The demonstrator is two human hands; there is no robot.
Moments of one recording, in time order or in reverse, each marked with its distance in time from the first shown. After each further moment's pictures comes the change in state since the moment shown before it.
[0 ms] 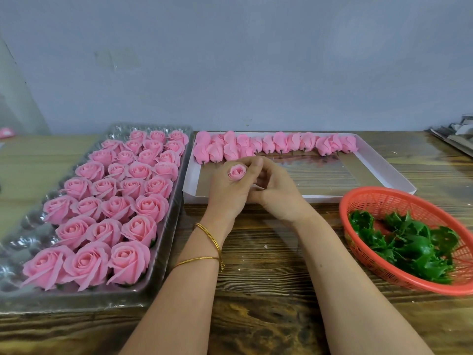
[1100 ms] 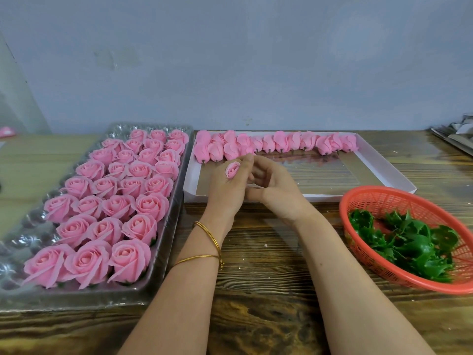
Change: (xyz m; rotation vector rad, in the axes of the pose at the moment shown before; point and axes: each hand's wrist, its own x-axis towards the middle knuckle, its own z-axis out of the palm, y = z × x) left_hand 0.005 -0.003 -0.001 -0.016 0.042 -0.015; right_hand 0.001 0.000 0.002 0.030 0.008 0.038
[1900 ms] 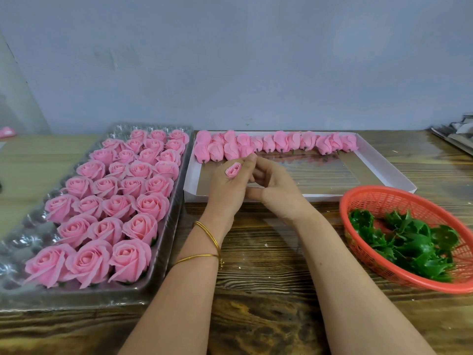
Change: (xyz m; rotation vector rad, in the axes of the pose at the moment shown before) left_hand -0.005 0.009 0.000 0.023 -0.022 0.008; right_hand 0.000 0.002 0.000 -0.001 -0.015 -0.018
